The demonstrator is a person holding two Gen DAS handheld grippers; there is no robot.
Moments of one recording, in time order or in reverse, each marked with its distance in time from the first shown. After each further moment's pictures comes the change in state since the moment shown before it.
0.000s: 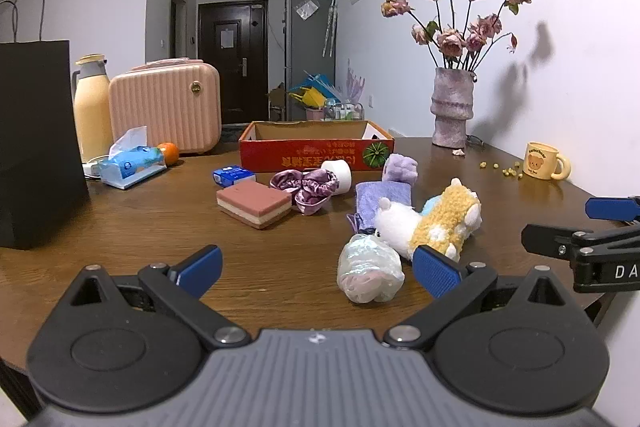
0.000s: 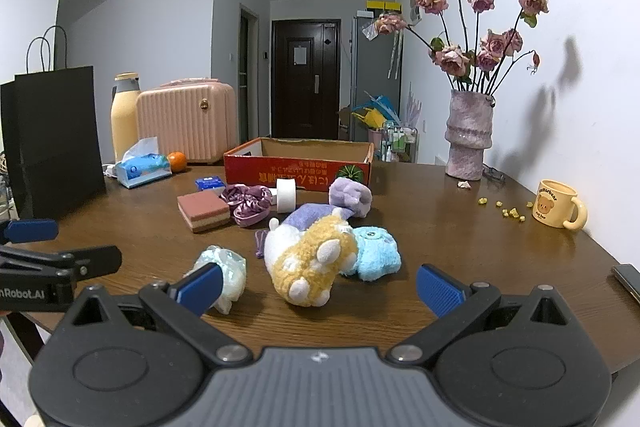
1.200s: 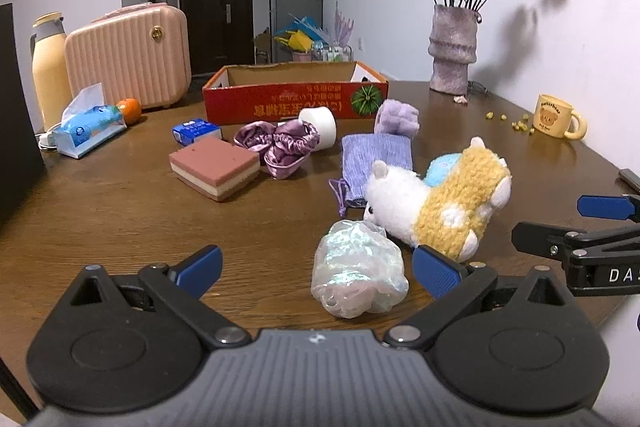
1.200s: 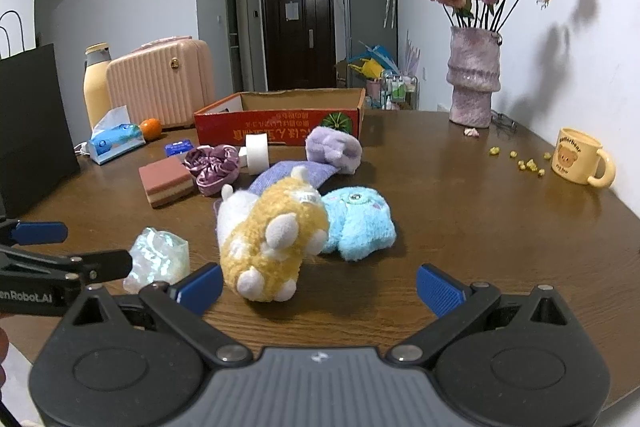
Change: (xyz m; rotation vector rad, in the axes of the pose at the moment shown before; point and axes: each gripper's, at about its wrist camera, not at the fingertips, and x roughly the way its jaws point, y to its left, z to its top) left arm 0.102 -0.017 0.005 0.019 0.180 -0.032; right arm 0.092 -0.038 -0.005 0.064 0.148 0.018
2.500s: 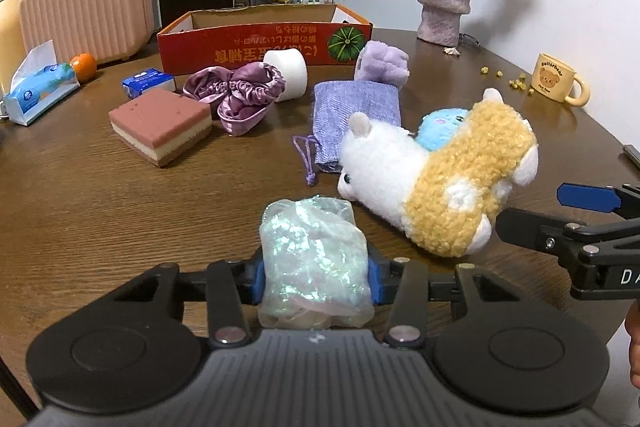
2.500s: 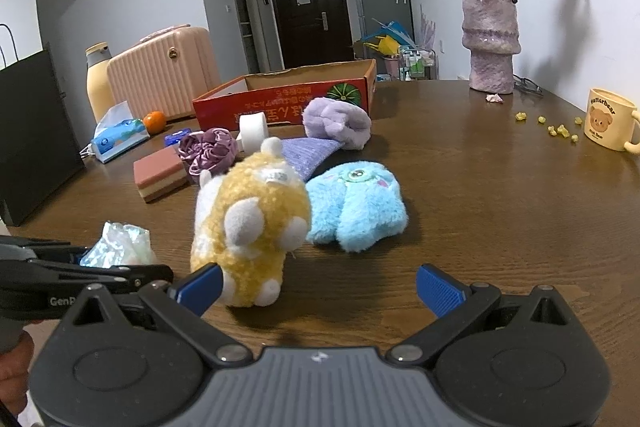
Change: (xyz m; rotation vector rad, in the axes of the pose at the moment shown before) left arm 0.070 -0.017 0.004 0.000 0.160 -0.063; right arm 0.049 -0.027 -0.004 0.058 0.051 0.096
